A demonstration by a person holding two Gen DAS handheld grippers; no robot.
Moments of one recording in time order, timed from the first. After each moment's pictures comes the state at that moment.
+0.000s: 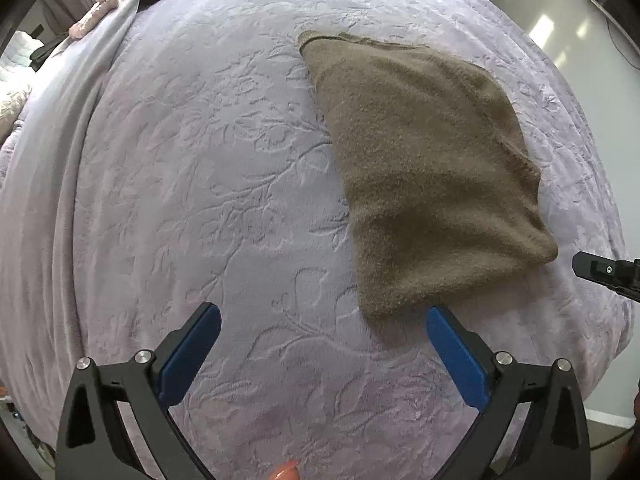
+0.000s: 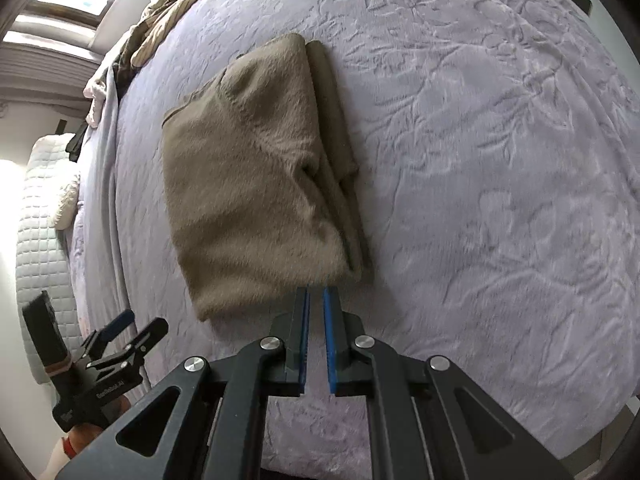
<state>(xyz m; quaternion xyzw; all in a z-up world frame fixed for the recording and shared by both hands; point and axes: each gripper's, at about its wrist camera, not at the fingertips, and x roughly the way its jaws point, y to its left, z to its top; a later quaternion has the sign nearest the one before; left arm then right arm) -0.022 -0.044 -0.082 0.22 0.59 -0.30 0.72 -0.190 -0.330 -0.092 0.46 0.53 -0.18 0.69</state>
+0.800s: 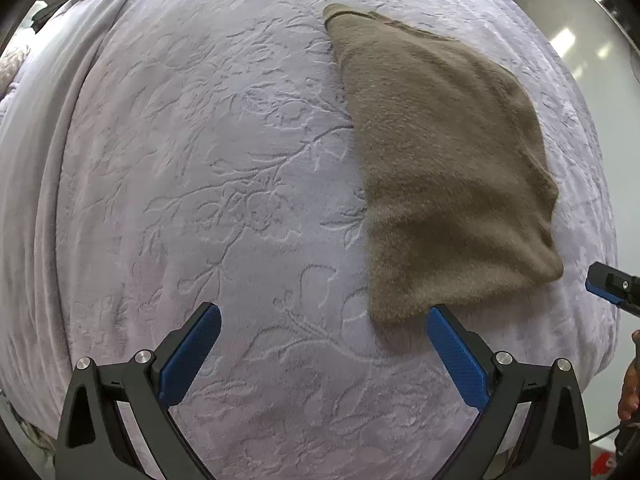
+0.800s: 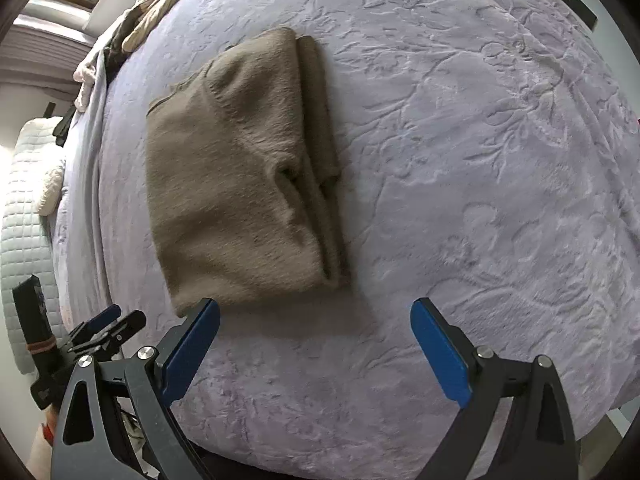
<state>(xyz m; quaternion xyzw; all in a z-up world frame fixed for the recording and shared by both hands) 0.008 -0.046 -0.102 0.18 0.64 -0.28 0.69 -0.183 -0.348 -0.099 0.43 0.56 -0.18 0.69</state>
